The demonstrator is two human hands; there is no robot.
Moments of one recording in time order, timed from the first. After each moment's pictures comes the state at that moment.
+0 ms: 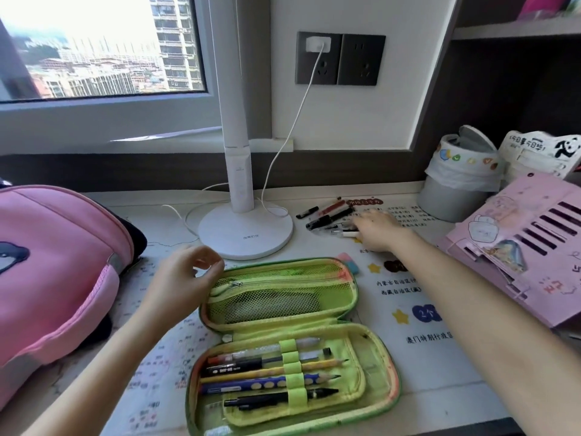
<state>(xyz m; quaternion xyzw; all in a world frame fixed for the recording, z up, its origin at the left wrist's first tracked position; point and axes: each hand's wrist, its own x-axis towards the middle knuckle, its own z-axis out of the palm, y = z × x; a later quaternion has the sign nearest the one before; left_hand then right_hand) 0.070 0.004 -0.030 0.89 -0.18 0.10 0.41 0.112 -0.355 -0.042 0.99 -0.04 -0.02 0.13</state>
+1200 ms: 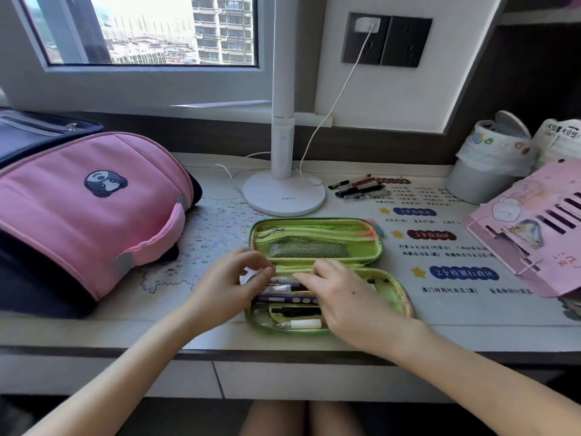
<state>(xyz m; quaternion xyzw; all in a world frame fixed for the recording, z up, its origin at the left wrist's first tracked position) -0.027 0.039 -0.050 0.86 -0.26 0.00 0.45 -0.089 -0.157 -0.040 0.97 0.21 0.08 -0.12</state>
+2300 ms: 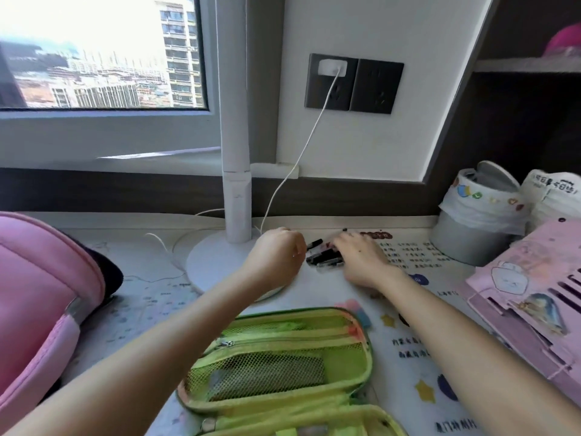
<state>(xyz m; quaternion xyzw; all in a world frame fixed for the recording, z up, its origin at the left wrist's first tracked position) 0.169 -0.130 -0.014 0.90 -0.34 0.09 0.25 0.154 -0.328 -0.045 1.00 0.00 0.06 0.04</state>
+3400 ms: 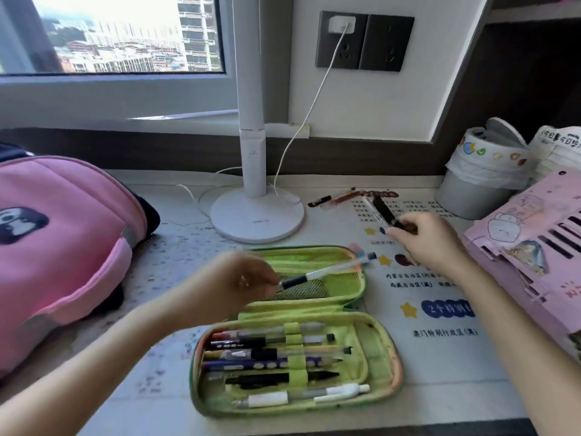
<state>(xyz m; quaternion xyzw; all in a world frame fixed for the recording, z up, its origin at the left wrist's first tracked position) 0.031 -0.016 -0.009 0.86 -0.39 -0.06 0.32 0.013 -0.332 -0.013 0.95 -0.12 0.18 -0.23</state>
